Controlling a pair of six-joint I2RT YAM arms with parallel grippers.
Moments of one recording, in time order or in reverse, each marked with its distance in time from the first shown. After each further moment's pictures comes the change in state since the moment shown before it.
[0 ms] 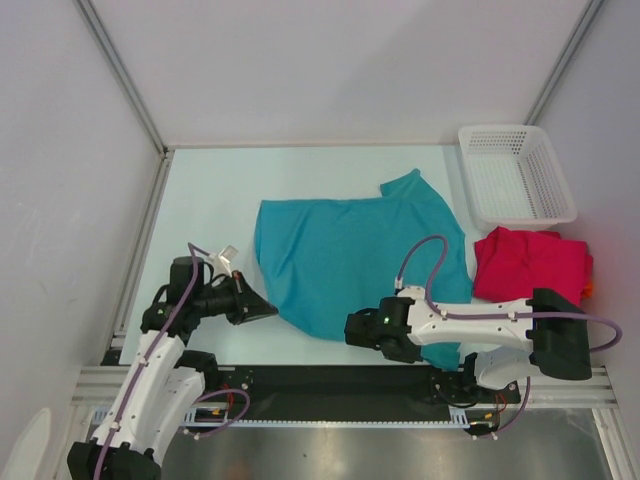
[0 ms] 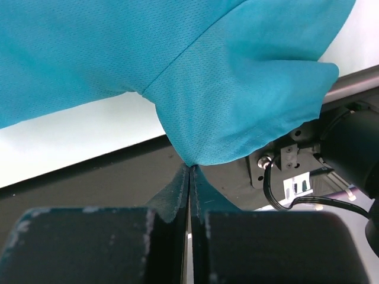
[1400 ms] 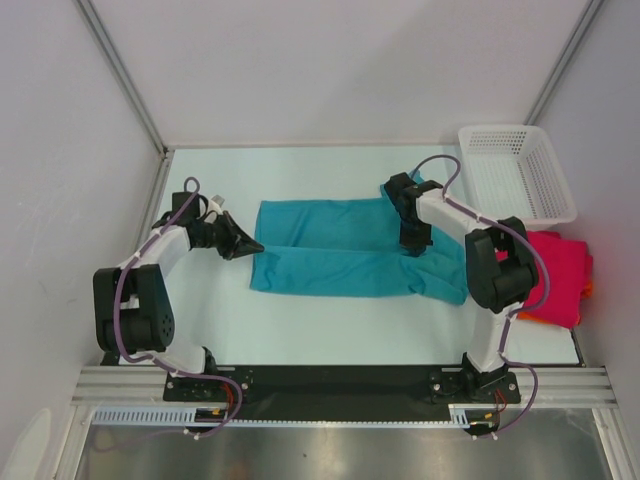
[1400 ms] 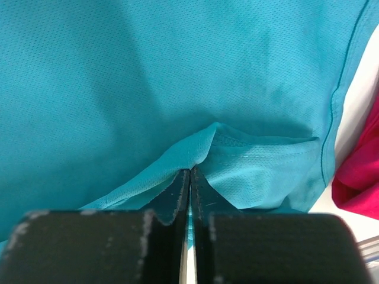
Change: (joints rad) left arm 0.203 0.898 0.456 0.178 -0.053 0.072; right arm -0.943 0.502 0.478 0.370 -0.010 -1.032
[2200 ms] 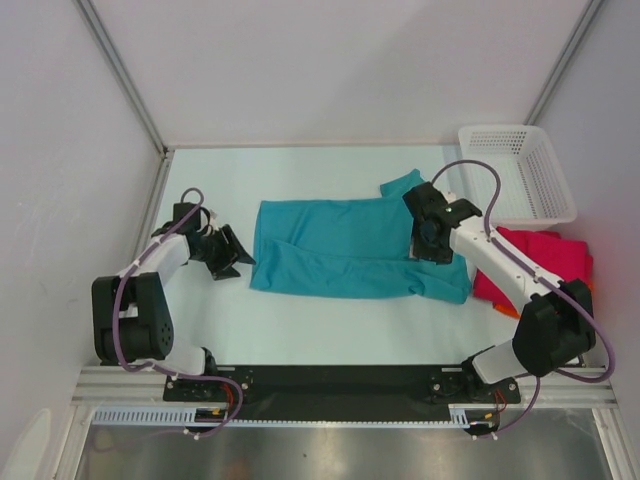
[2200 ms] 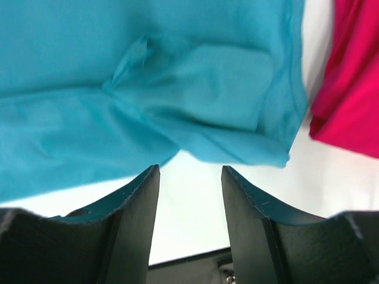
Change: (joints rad) left arm 0.004 -0.053 -0.076 -0.081 -0.294 0.124; right arm 0.044 -0.439 -0.196 -0.049 -0.003 0.060
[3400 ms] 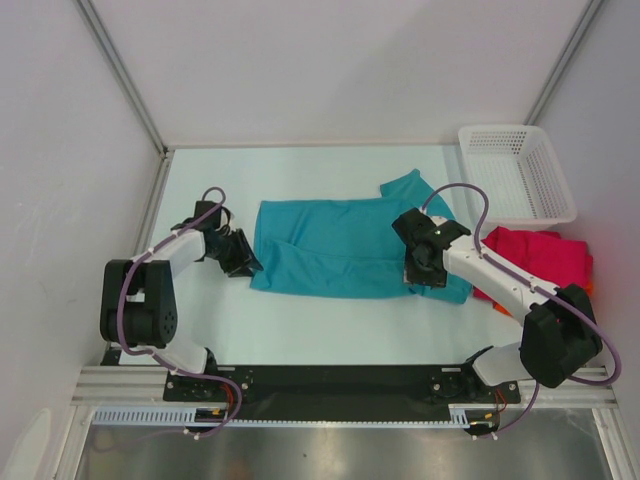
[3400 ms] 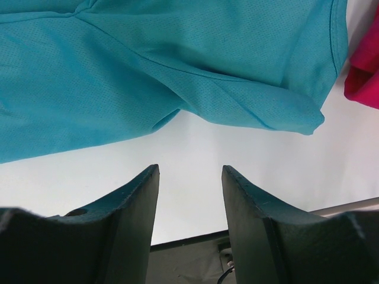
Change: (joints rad) left arm -0.127 0.089 0.023 0.032 -0.115 0.002; right arm 0.121 -0.066 -0.187 0.008 -0.027 0.101
